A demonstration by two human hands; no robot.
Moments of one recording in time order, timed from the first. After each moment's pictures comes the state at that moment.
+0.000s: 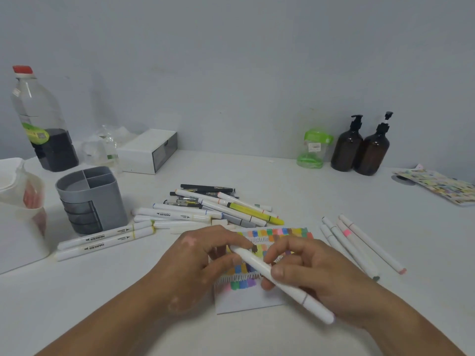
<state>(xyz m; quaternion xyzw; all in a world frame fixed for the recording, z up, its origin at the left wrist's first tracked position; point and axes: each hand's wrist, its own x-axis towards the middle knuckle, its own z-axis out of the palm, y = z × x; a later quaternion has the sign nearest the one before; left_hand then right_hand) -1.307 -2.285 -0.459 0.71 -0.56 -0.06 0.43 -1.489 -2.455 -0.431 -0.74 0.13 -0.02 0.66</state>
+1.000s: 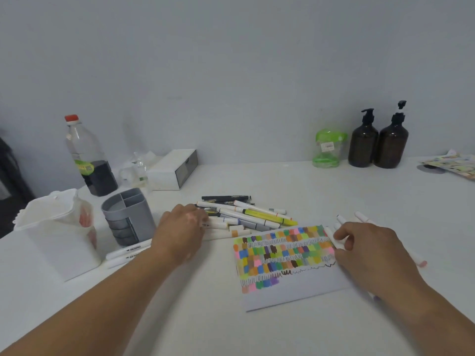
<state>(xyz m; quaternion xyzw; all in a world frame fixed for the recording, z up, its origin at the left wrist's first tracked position) -1.231 -2.294 -0.449 0.90 -0.41 0.16 0.07 -1.511 -2.504 -0.448 -0.88 0.40 -0.21 0.15</state>
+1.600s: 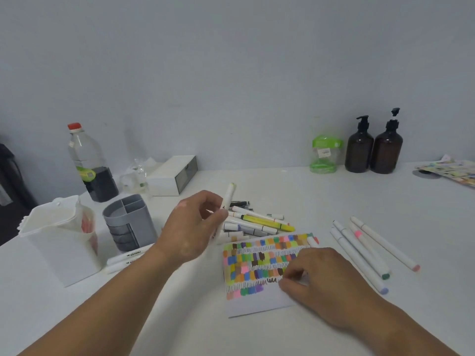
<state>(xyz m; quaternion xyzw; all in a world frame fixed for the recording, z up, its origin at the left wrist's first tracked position) -1.279 -2.301 -0.406 0.81 -0.37 0.02 0.45 -1.494 -2.452 -0.449 -0.95 0.20 -0.13 0.18</state>
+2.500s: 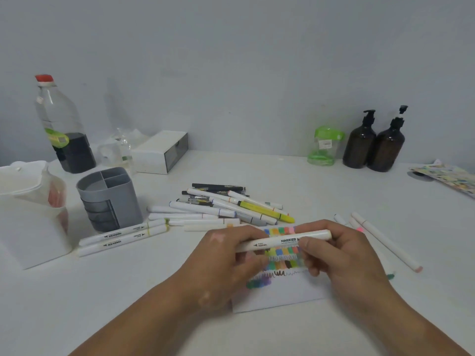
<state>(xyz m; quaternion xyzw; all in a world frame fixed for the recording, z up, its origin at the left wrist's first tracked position) -1.329 -2.298 -0.451 0.73 -0.52 -0.10 0.42 -1.483 -2.464 -0.455 -0.70 0.18 -0.31 0.62</state>
